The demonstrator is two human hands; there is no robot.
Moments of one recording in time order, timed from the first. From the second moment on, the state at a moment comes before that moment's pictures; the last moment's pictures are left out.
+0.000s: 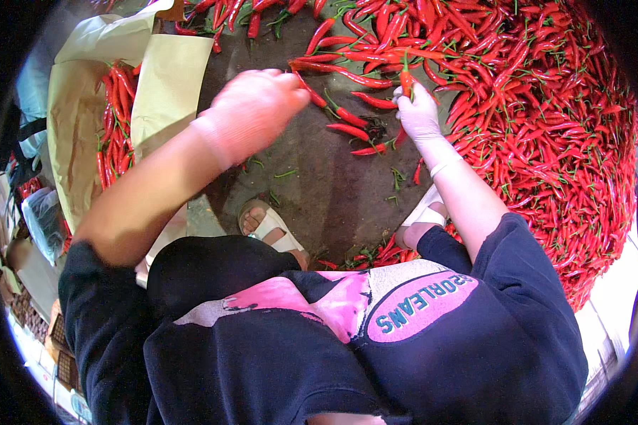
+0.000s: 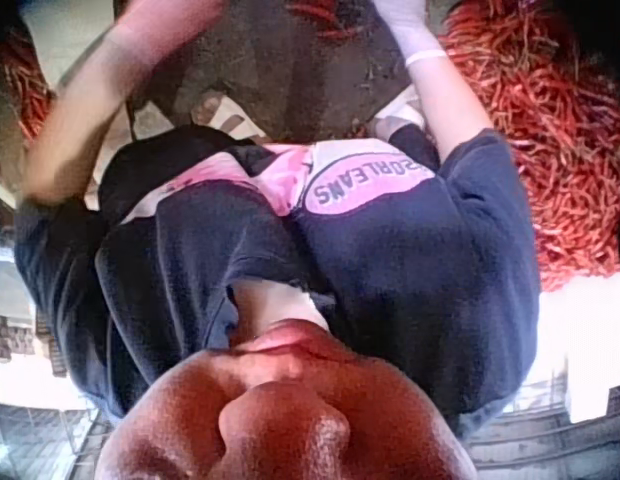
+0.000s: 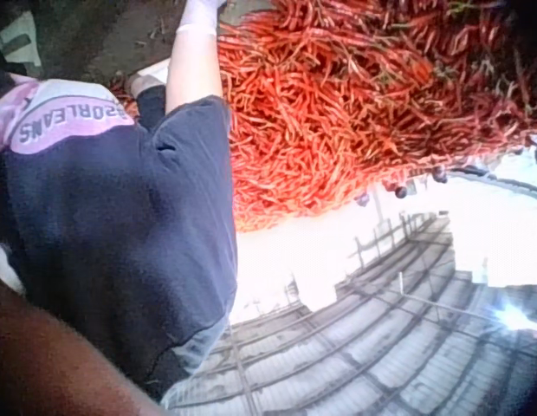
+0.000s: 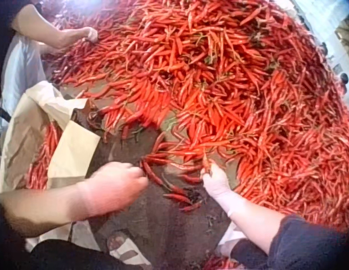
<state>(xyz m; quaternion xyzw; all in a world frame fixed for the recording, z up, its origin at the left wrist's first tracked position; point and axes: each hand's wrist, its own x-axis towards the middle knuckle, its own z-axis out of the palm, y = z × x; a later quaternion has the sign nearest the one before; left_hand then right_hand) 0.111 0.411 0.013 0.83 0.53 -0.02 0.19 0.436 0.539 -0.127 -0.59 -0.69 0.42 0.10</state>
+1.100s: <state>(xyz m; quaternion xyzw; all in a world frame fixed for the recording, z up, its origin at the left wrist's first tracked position) 0.238 0.478 -0.084 0.83 0.48 -0.01 0.30 0.496 0.565 -0.122 -0.78 -0.59 0.19 -0.02</state>
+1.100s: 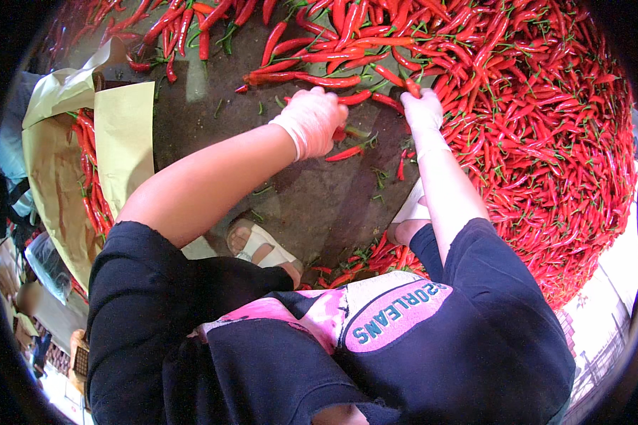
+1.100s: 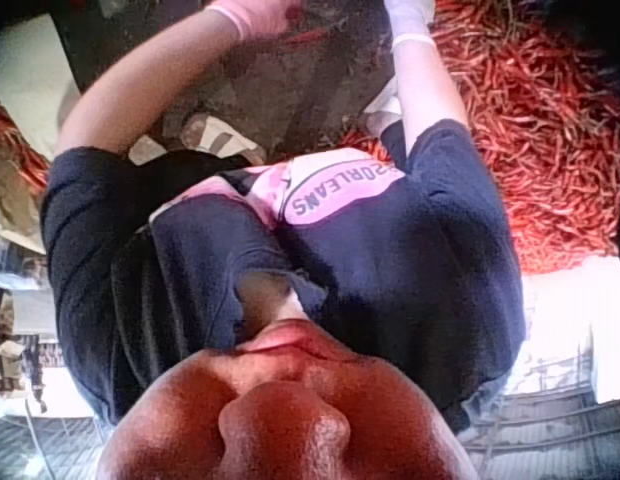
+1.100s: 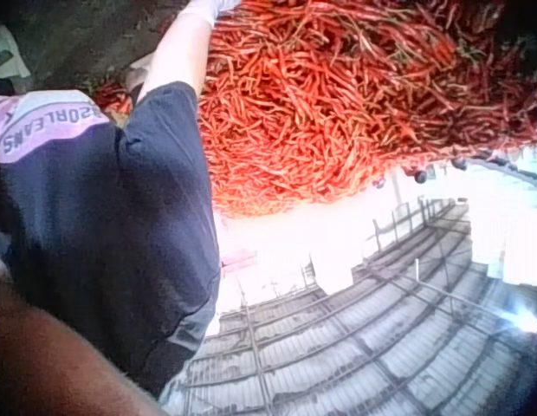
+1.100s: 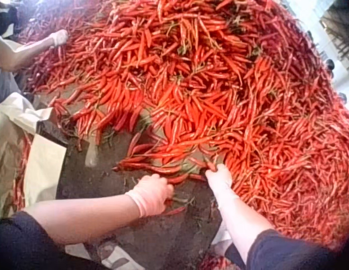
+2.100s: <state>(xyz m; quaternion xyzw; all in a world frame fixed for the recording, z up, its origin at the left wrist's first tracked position) 0.142 0.478 -0.088 0.51 0.58 0.36 0.52 0.484 0.572 -0.074 -0.72 -0.66 0.17 0.15</state>
